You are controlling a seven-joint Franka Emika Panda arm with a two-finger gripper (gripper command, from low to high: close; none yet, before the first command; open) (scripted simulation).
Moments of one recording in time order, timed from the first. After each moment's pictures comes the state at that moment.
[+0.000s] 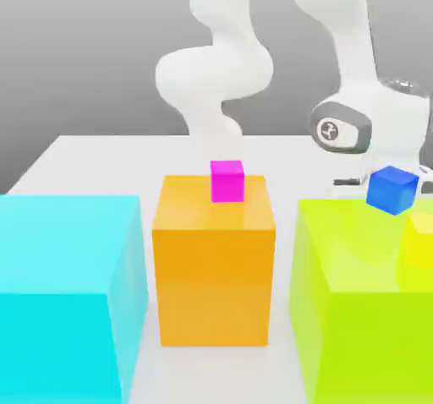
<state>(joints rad) 0.58 0.12 0.28 -2.81 -0.12 2.94 -1.39</state>
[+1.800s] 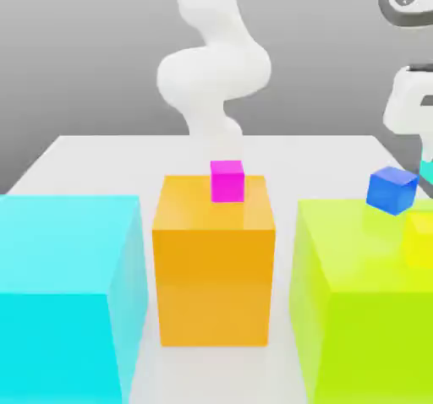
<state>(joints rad) 0.65 -0.29 0.13 -2.43 0.01 2.12 -1.79</state>
